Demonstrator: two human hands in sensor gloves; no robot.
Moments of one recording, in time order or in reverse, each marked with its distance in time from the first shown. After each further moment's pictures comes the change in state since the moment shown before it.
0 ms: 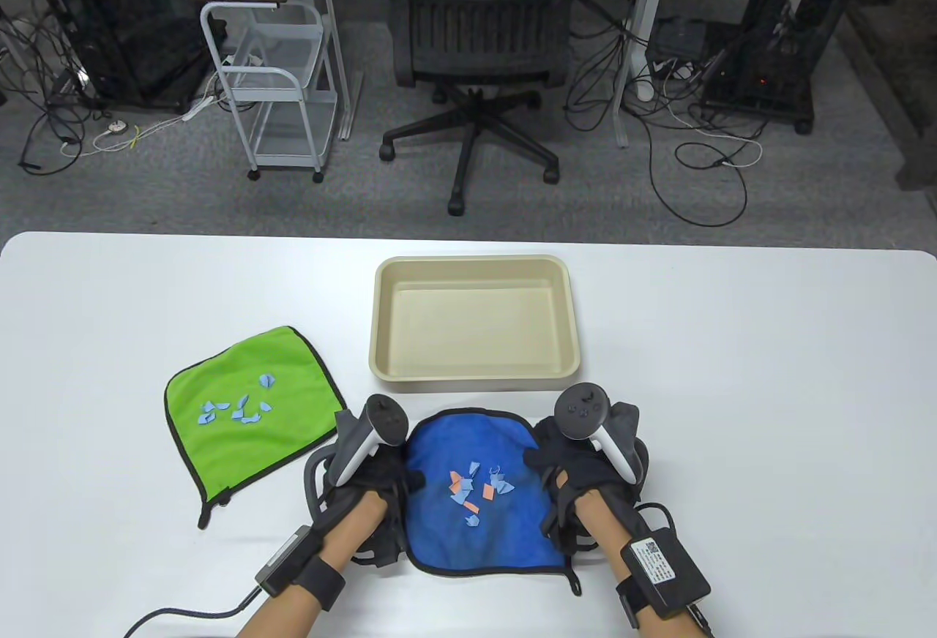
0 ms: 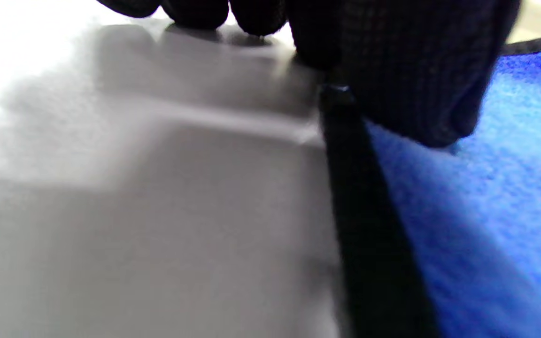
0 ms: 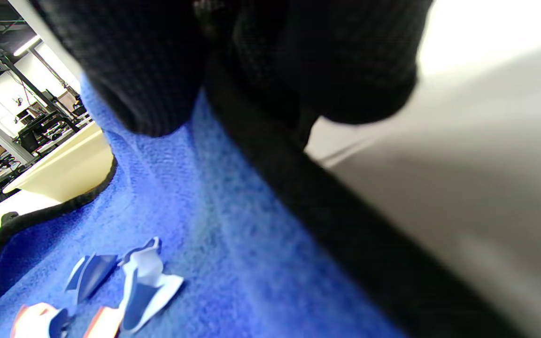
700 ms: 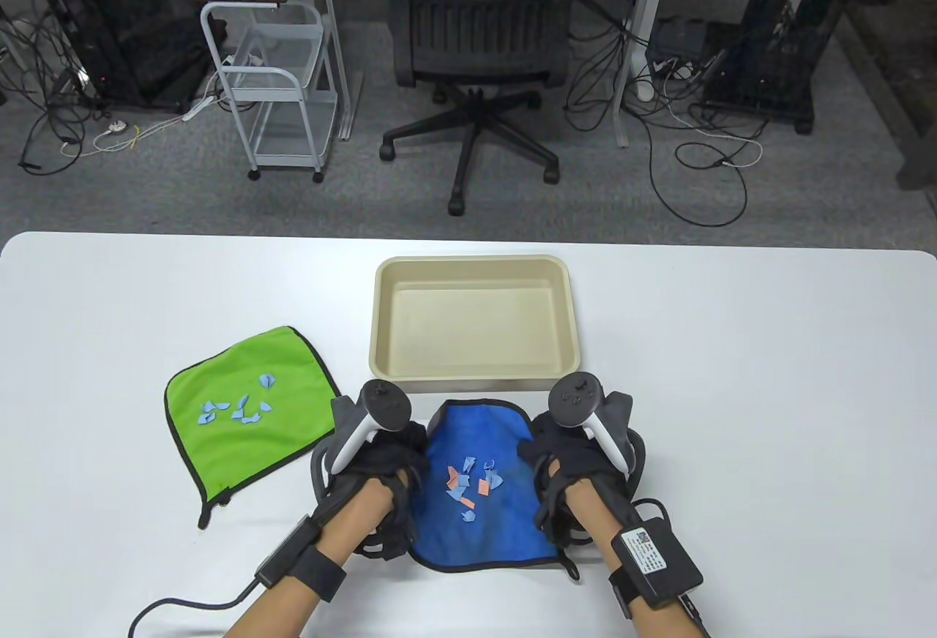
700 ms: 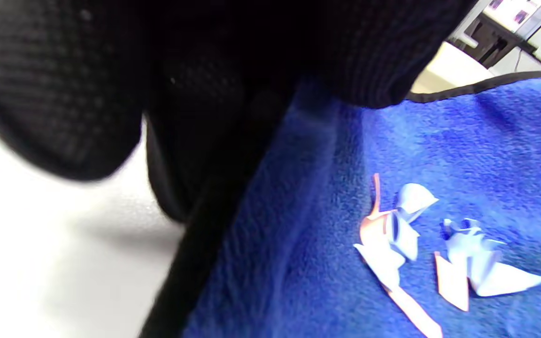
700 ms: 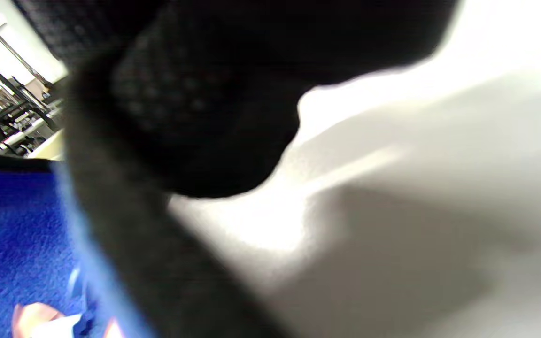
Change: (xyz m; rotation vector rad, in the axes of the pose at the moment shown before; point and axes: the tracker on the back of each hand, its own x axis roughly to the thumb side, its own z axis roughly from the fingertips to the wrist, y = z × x) left_hand 0.022 0.029 0.016 -0.122 -0.076 0.107; right_hand 0.018 -0.008 -0.002 0.056 0.090 0.012
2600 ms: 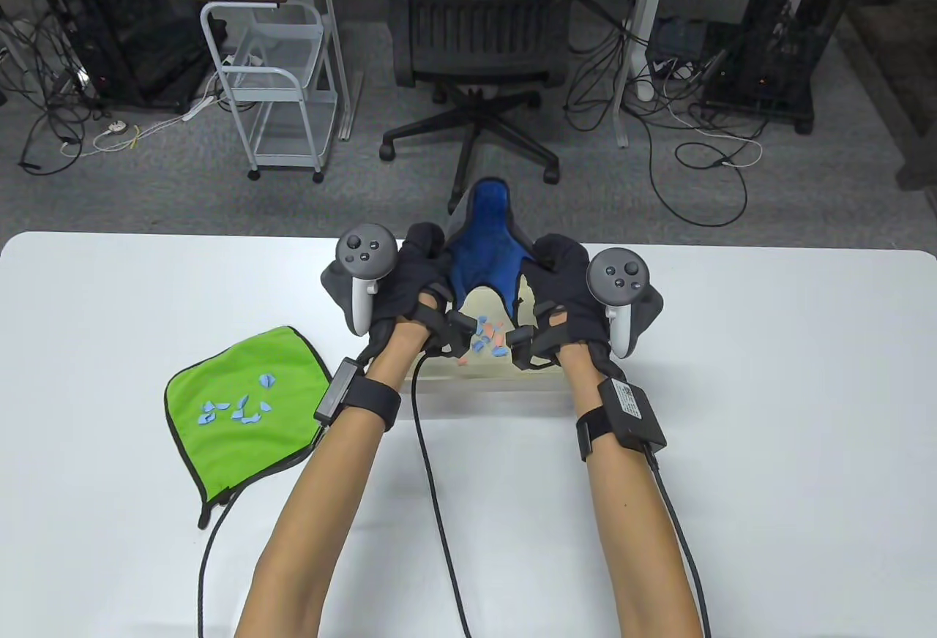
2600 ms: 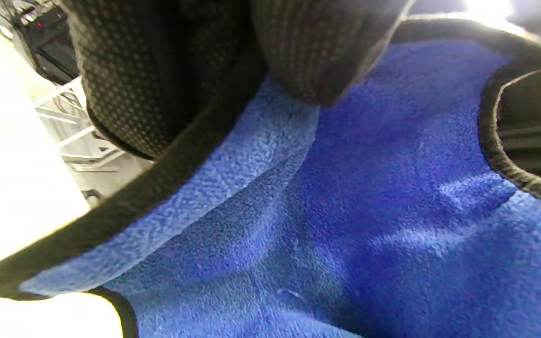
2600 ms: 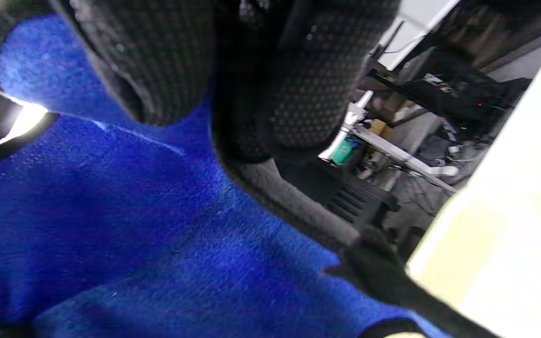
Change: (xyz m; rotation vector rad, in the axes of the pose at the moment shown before) left_hand 0.091 0.161 -0.057 0.596 -0.383 0.691; right_hand 0.064 -0.128 -0.082 -0.568 -0.302 -0.604
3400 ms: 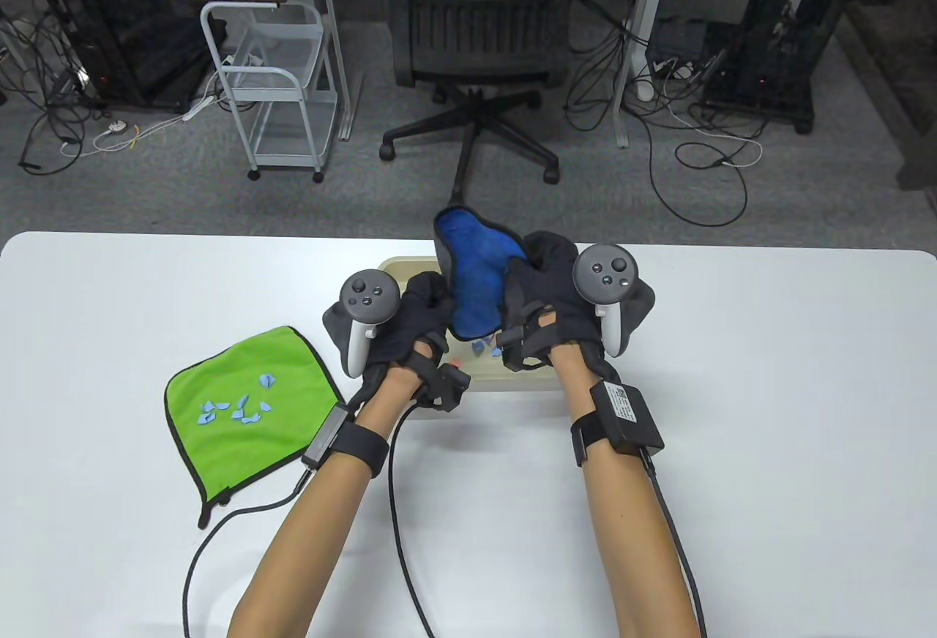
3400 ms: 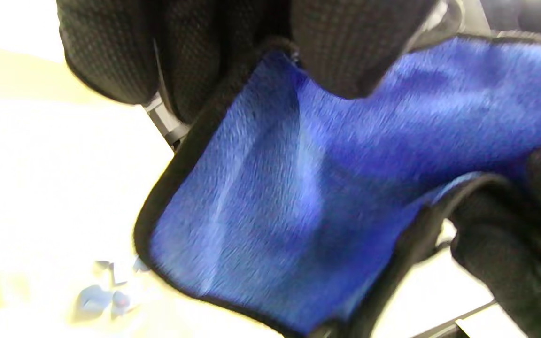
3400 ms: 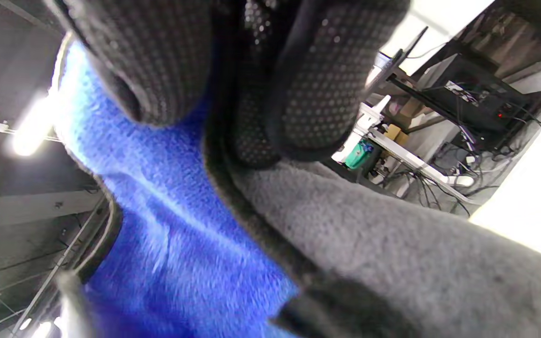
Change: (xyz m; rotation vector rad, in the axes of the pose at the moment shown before) left_hand -0.058 -0.016 0.047 -0.190 0.048 -0.064; right_hand 0.025 0.002 0.009 0.009 -0.033 0.055
